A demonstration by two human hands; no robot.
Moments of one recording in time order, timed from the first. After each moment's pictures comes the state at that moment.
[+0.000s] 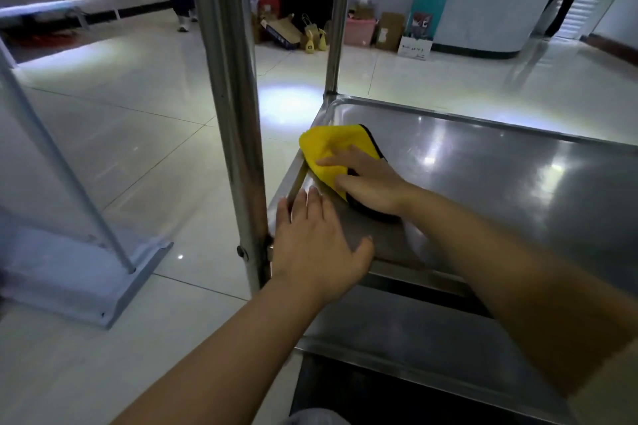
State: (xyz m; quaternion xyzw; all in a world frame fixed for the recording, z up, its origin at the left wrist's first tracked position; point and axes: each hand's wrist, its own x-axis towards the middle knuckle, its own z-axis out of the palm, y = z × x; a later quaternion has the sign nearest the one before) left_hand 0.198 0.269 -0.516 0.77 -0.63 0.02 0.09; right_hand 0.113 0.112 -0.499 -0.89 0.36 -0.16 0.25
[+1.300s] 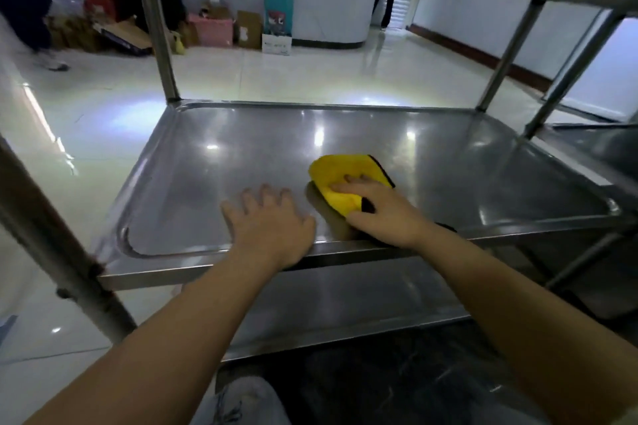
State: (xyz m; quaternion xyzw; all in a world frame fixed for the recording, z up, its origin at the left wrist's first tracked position) left_hand 0.085 0.229 -0.491 0.70 -0.71 -0.07 0.00; right_hand -0.113 0.207 -0.482 -0.79 0.56 -0.17 0.18
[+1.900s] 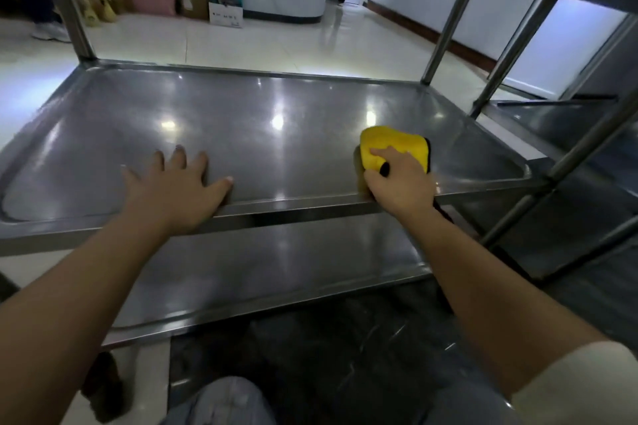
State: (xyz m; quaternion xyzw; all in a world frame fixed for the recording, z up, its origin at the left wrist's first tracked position) left_hand 0.133 0.169 -0.511 0.68 -0.73 -0.03 0.03; right_hand -0.194 0.192 -0.496 -0.59 0.76 -0.25 0.02
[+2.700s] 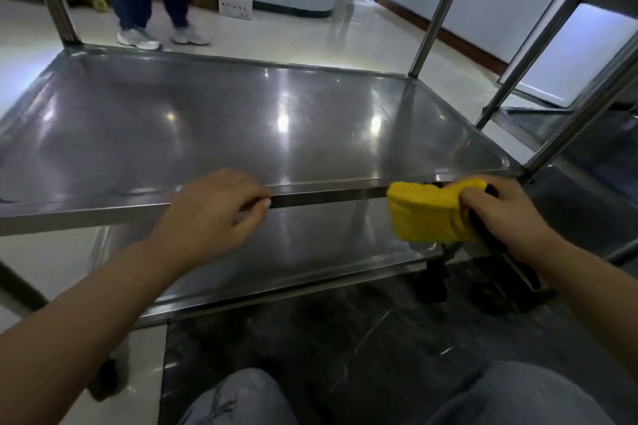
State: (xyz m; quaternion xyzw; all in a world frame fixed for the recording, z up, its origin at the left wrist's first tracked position) left_hand 0.102 0.210 -0.503 0.38 -0.87 0.04 0.32; right_hand -0.281 0.263 -0.447 -0.61 0.68 -0.37 0.20
